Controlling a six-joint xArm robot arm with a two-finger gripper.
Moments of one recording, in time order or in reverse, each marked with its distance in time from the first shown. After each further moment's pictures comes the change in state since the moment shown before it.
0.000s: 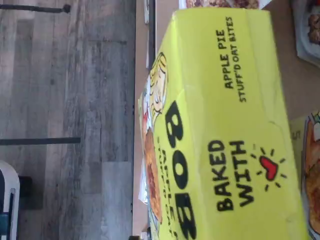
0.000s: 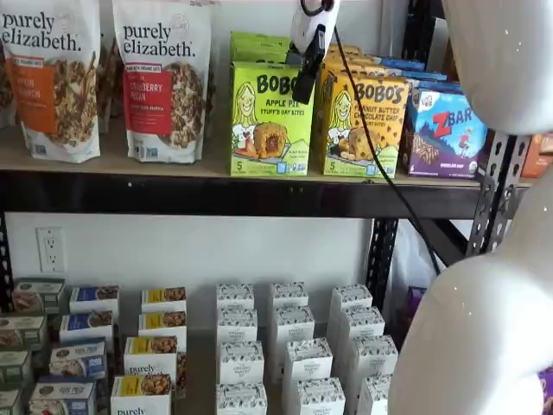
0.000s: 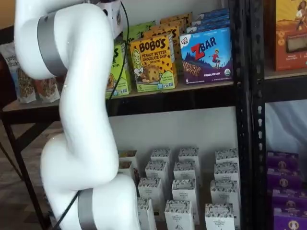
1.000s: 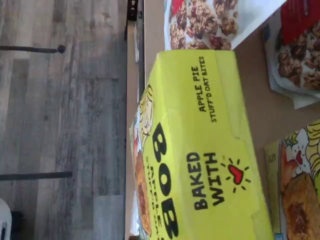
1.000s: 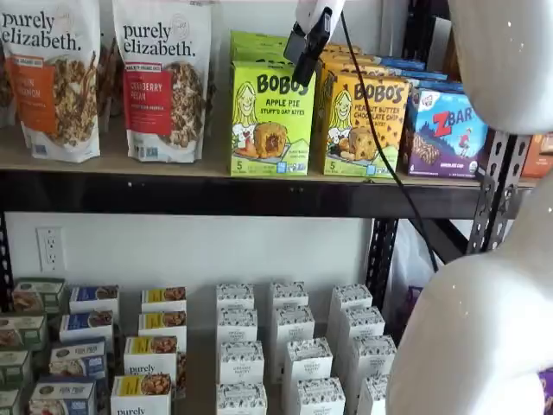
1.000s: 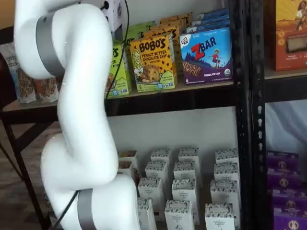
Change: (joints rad) arm -0.063 -0.013 -0.025 0.118 0.000 -0.039
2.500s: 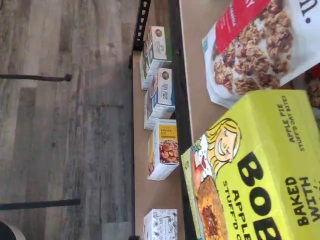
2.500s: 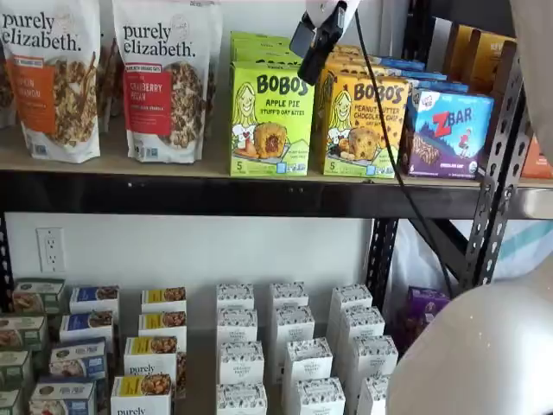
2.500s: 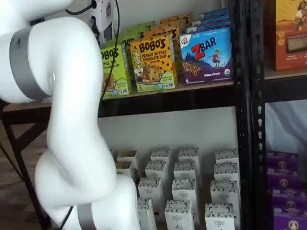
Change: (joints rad) arm 0.014 -0.258 0.223 0.063 -0.036 0.036
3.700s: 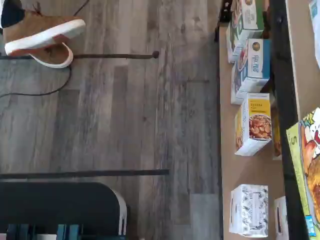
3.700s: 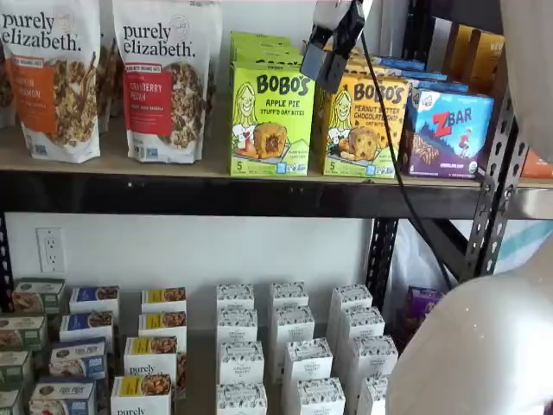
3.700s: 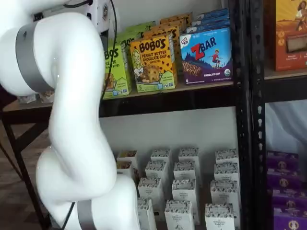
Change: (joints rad) arm -0.010 0.059 -0.126 -0.002 0.339 0.011
